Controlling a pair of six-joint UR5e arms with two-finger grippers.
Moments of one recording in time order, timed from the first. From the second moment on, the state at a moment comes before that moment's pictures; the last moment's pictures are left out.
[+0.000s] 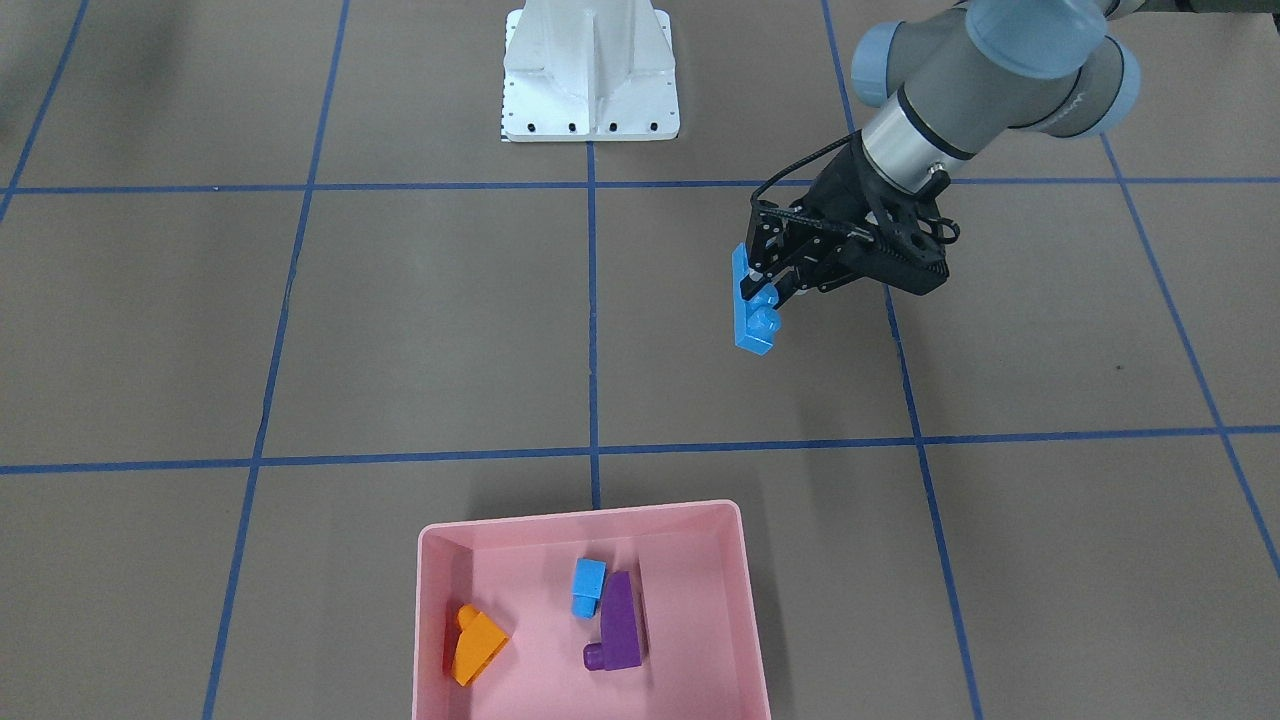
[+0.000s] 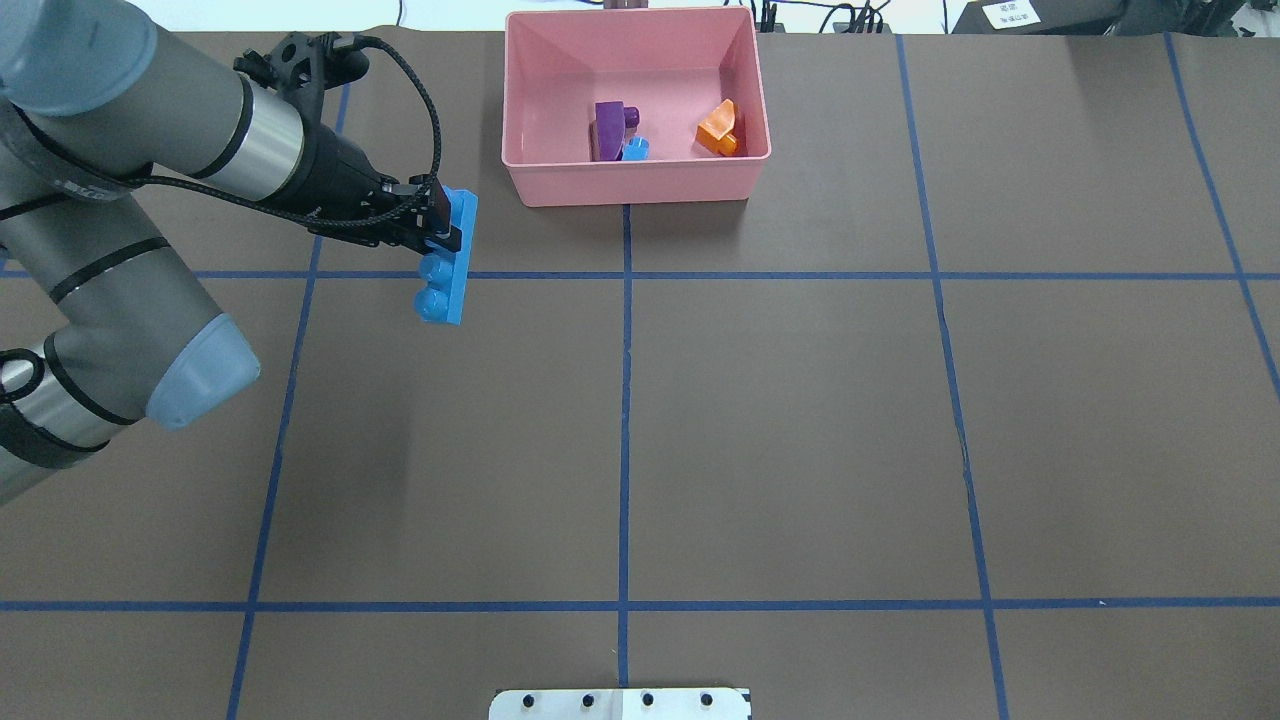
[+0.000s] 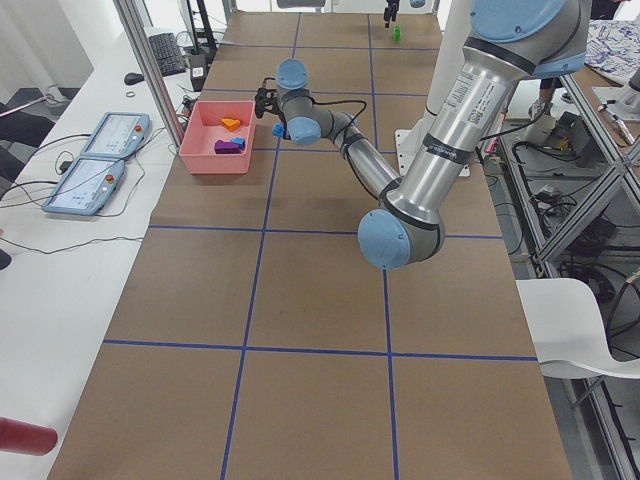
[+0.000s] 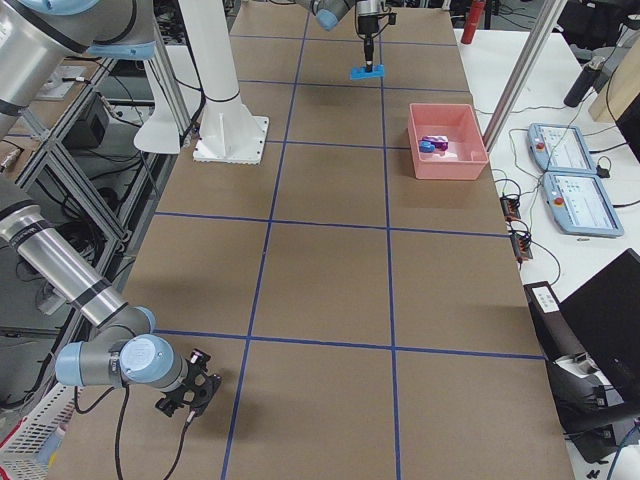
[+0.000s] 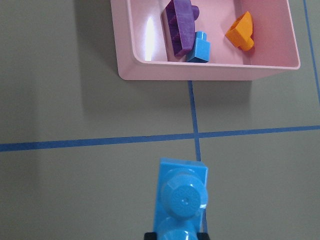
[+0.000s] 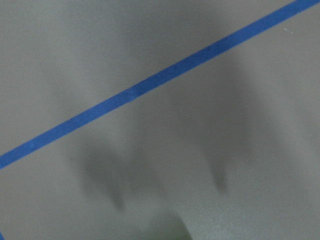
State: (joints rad) left arm -0.85 -2.08 -1.79 -2.01 -2.22 -1.17; right arm 1.53 -2.28 1.43 -0.68 2.40 0.58
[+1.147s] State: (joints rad) left arm -0.86 -2.11 -1.81 -2.01 -2.22 -1.17; right arm 1.56 -2.33 1.43 -0.56 2.40 1.12
